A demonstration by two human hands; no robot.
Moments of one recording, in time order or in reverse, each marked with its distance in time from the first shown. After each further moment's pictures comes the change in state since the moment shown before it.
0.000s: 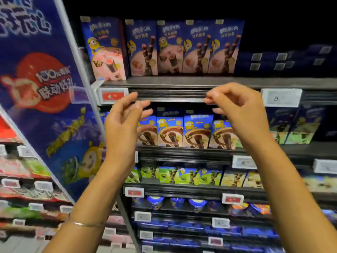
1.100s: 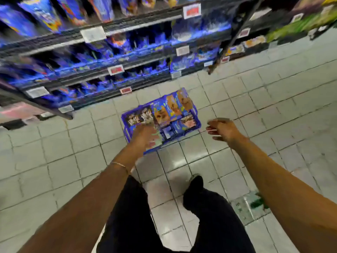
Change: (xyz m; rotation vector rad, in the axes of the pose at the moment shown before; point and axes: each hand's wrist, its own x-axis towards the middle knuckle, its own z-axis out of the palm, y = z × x) left_hand -0.616 -0.346 0.076 0.444 -0.509 -1.407; right_hand -0.660 0.188 -0.348 -0.218 0.263 1.598
